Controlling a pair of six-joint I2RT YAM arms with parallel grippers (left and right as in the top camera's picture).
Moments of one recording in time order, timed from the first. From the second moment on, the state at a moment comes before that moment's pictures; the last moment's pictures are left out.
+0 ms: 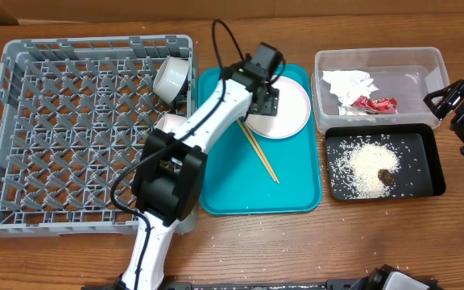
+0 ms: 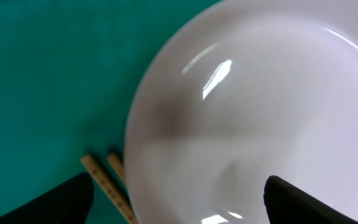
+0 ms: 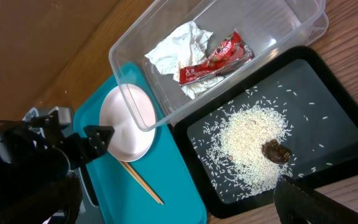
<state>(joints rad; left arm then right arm) -0.52 2.28 1.89 -0.80 -0.13 -0.41 -0.50 1.37 1.61 -1.32 -0.48 0.23</state>
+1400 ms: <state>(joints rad) -0.46 2.34 1.85 -0.69 -0.02 -0.23 -0.50 1.37 1.61 -1.32 -0.48 0.23</state>
